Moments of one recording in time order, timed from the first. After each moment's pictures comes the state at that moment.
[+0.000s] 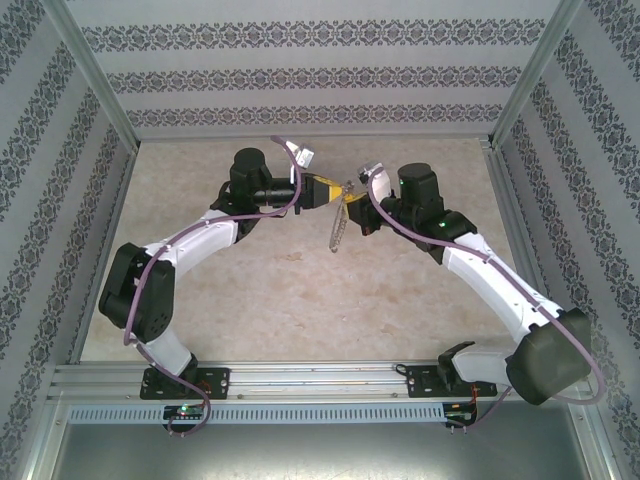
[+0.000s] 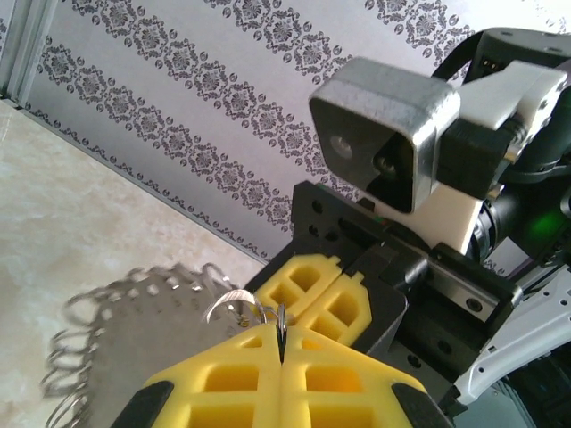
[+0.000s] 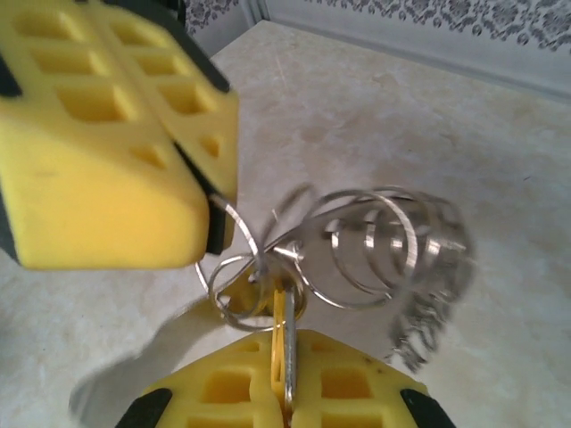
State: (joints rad) left arm -0.44 1.67 1.17 0.45 1.00 -0.53; right arm 0.43 1.27 1.06 -0.31 -0.46 0.04
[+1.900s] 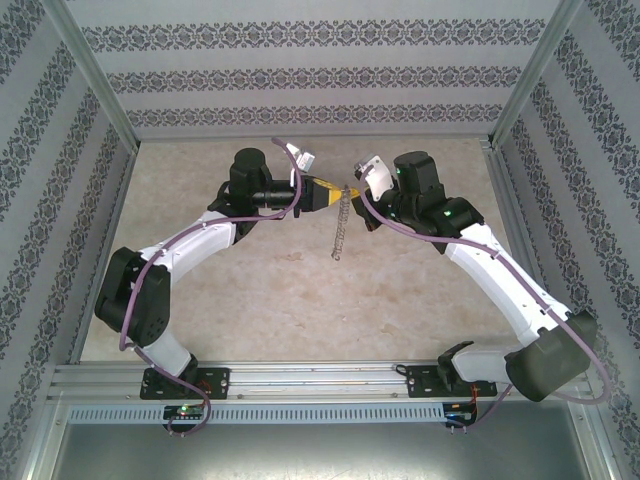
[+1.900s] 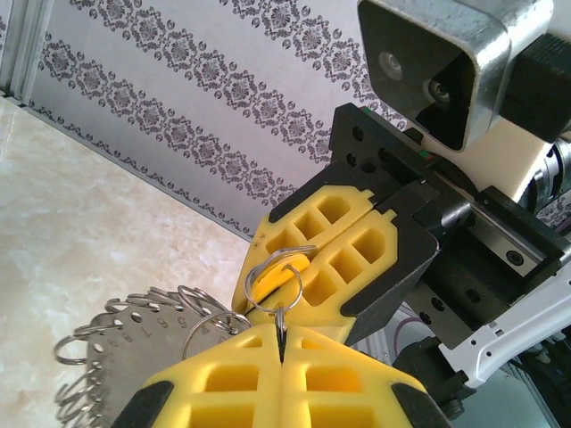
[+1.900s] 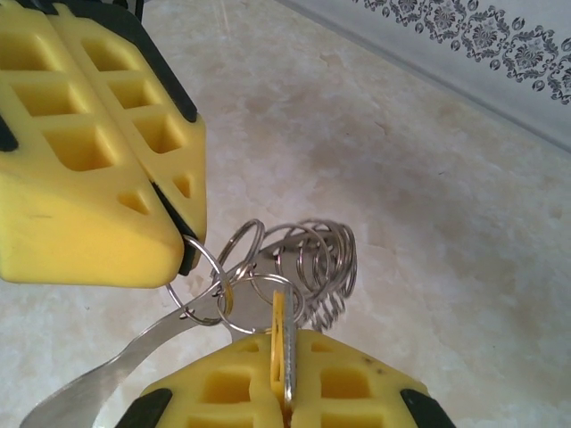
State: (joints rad) left arm -0.45 1.64 1.17 0.38 0.99 -0.45; right arm 0.46 1.29 1.24 -0.57 -0.28 -0.14
